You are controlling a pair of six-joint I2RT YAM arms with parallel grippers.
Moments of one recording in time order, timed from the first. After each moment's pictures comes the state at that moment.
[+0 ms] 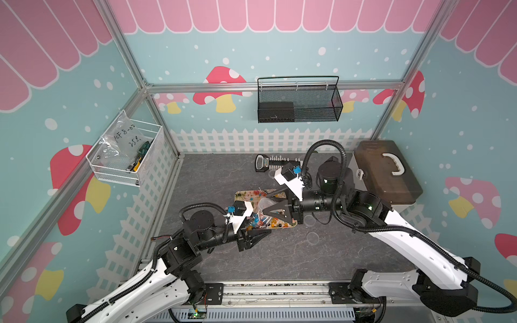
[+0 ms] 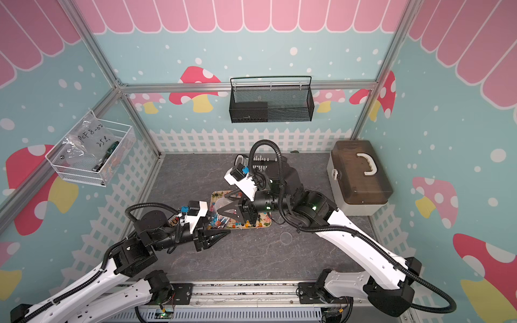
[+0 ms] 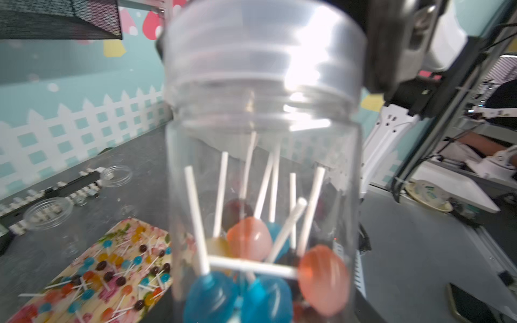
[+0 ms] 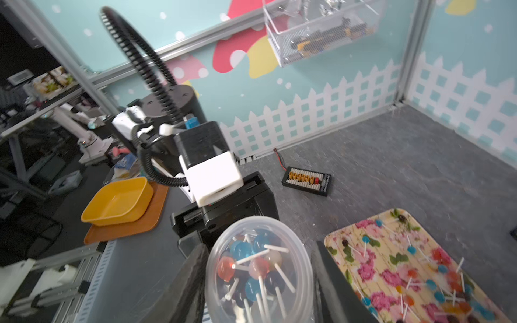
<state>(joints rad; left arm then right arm) -0.84 0.76 0.59 -0.02 0.17 0.03 0.91 1.22 1.35 -0.55 -0.27 0.43</state>
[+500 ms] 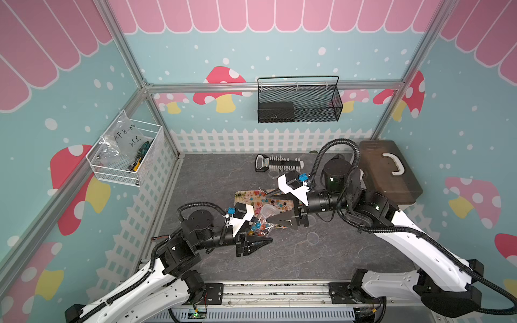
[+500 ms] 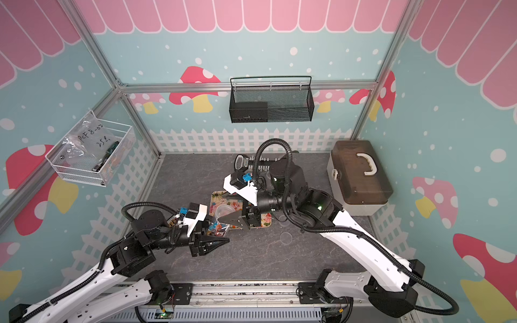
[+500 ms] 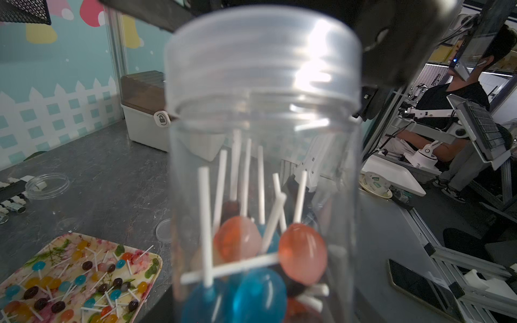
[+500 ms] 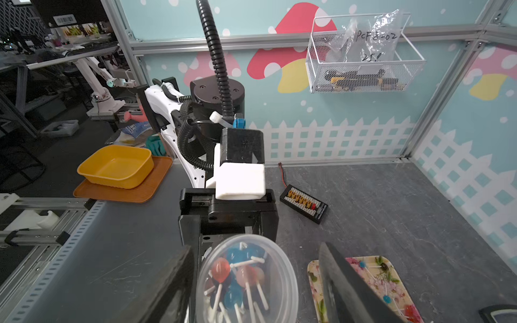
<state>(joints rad) -0.83 0.72 0.61 -0.08 0.25 -0.04 0.91 1.23 1.37 -0.56 -0.34 0.34</state>
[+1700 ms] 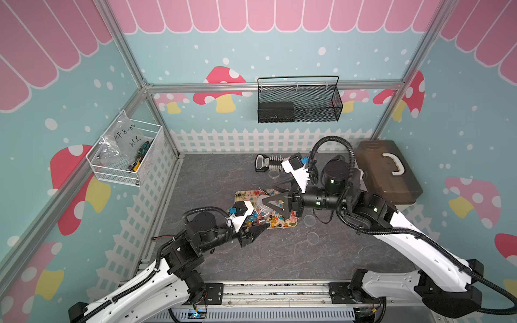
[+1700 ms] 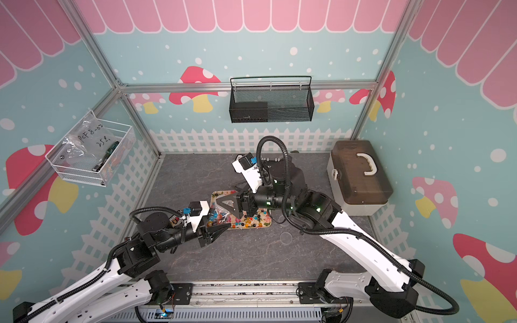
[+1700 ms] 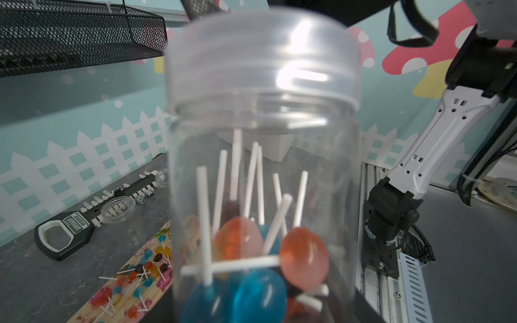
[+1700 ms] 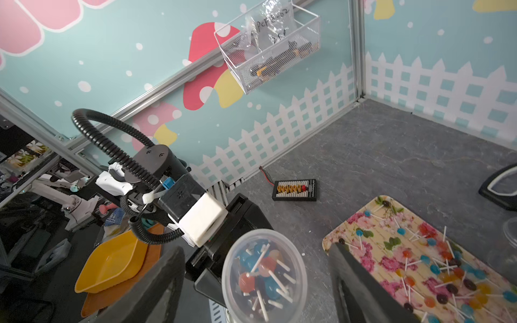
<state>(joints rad) -0.84 0.63 0.67 -0.11 0.37 -0.10 0.90 1.17 1.48 -0.52 -0.52 0.14</state>
